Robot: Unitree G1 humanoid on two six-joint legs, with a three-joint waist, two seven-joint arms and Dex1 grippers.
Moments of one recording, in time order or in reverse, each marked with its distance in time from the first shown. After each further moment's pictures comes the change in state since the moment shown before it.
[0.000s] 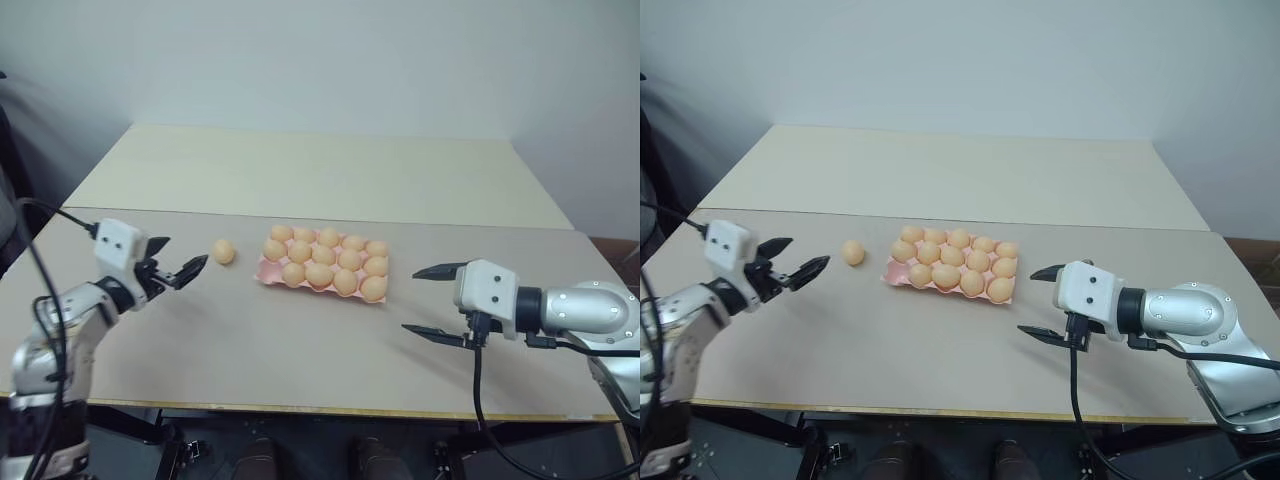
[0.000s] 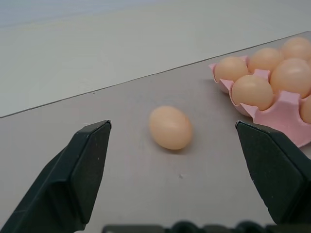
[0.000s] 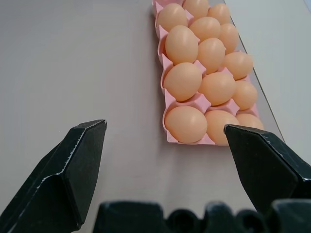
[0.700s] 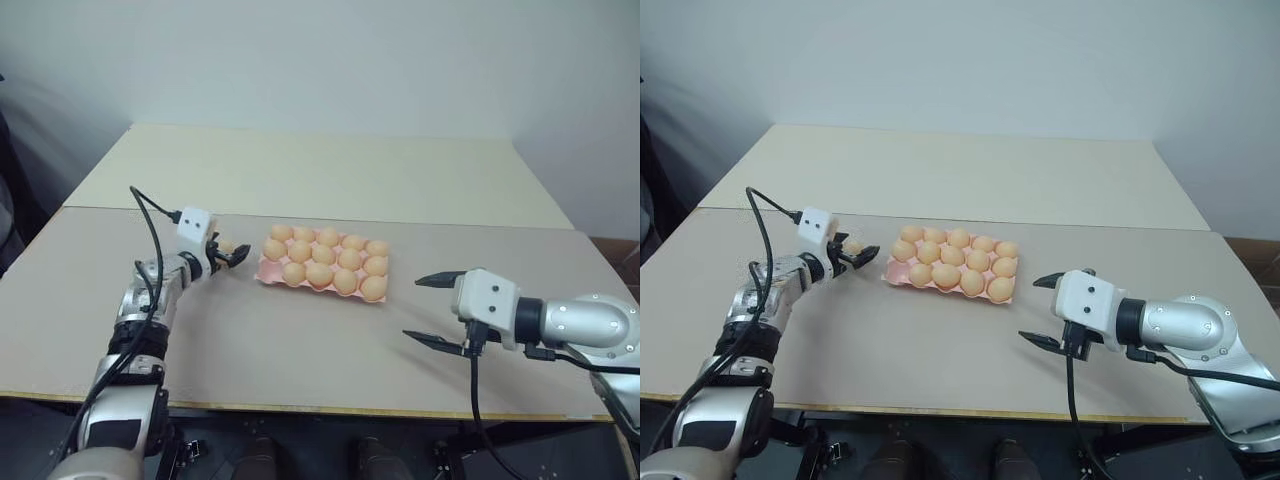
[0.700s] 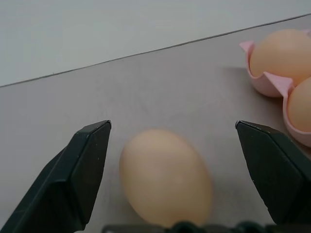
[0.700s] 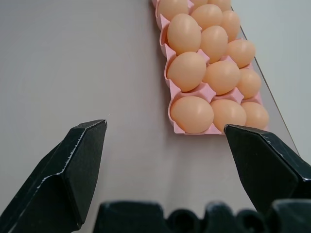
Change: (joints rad) left arm -0.421 -0.156 -0.191 0.674 0.188 -0.181 0.044; right arm 0.077 0.001 -0.039 -0.084 -0.015 0.056 -0.052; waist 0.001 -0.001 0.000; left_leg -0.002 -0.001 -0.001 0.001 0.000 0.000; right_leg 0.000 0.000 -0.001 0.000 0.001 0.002
